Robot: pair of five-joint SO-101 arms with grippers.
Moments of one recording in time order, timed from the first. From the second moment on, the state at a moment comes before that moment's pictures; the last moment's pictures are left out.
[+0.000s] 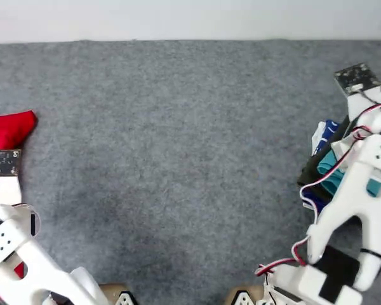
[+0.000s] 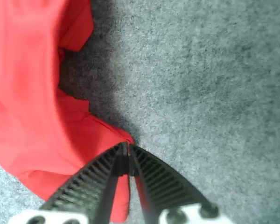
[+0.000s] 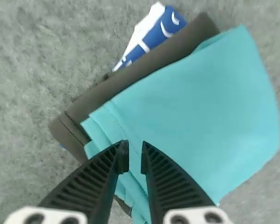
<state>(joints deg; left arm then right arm) -51.3 -42.5 52.1 74.6 -32.7 27.8 -5.8 0.4 81.7 44.5</state>
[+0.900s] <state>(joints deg) -51.3 -42.5 52.1 74.6 -32.7 37.2 4.1 1.6 89.9 49.4</state>
